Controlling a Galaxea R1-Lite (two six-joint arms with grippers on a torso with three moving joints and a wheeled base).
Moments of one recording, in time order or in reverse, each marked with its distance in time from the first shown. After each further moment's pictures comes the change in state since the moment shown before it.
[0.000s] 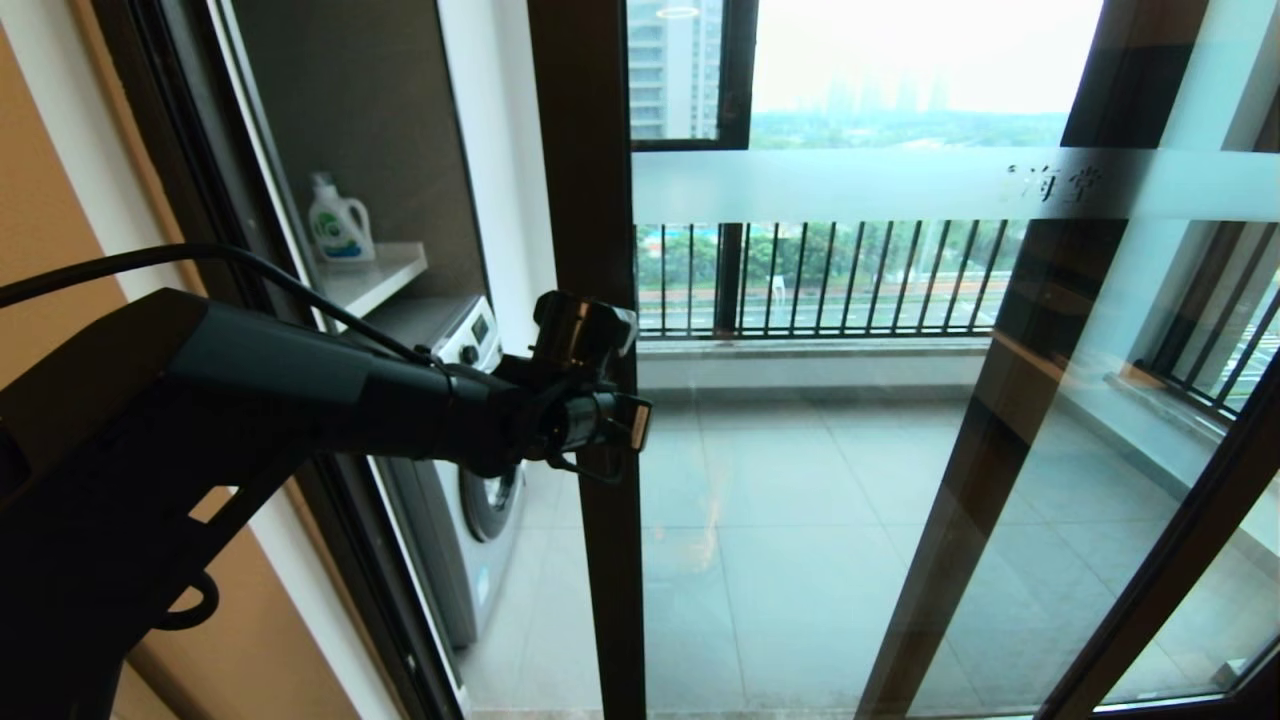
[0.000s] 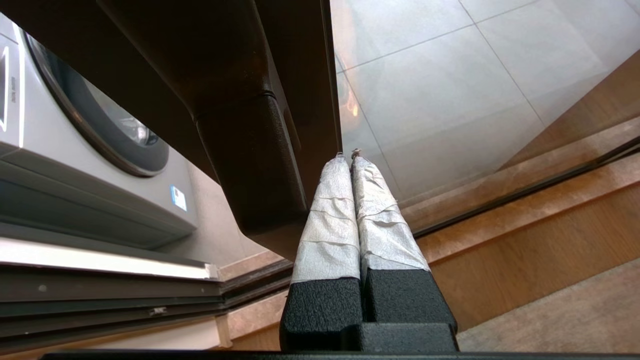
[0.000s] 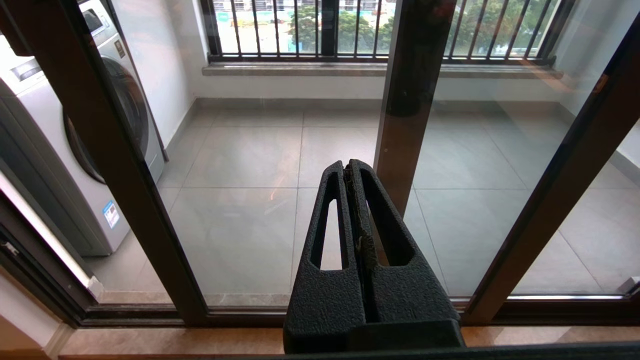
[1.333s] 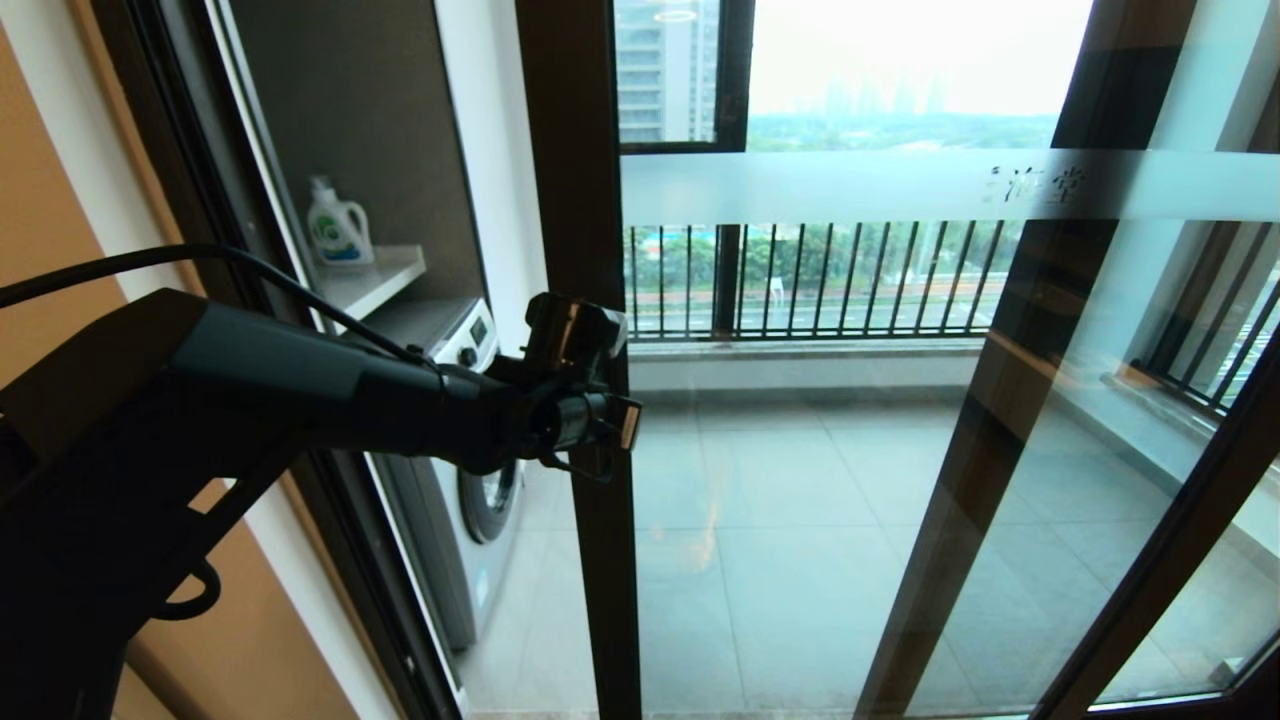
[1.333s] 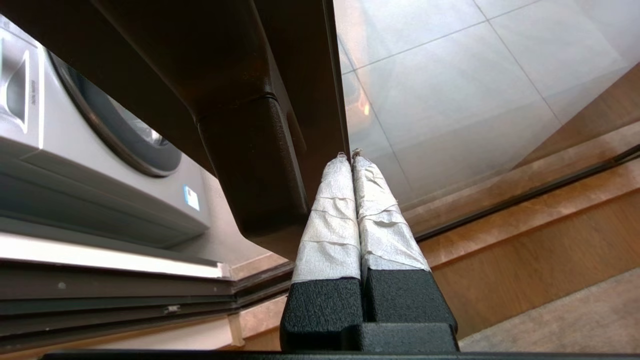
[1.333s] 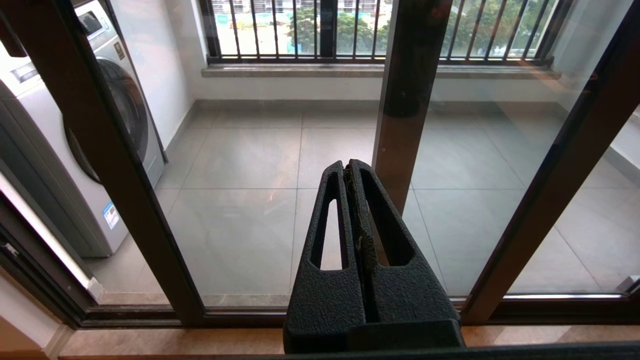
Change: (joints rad) left arm 0.071 0.012 0.001 0.000 0.032 0.030; right arm 0.000 0.000 0.000 0.000 0.000 0.000
